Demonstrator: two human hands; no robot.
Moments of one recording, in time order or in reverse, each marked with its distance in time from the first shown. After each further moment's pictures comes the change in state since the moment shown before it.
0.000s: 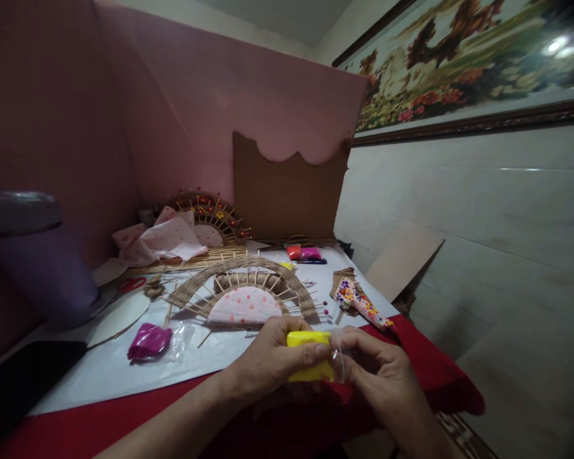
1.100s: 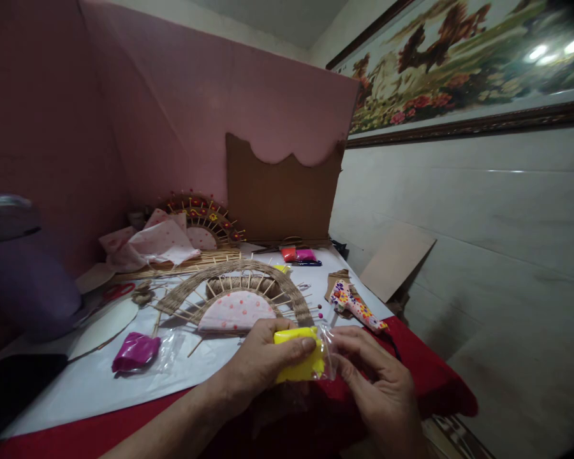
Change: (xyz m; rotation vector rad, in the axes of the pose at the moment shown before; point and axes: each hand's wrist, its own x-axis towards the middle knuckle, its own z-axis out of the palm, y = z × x) left_hand 0.005 -0.003 -0.002 -0.096 0.127 -0.081; right_hand 0.001 0.022 -0.004 -0.331 0.196 -0.448
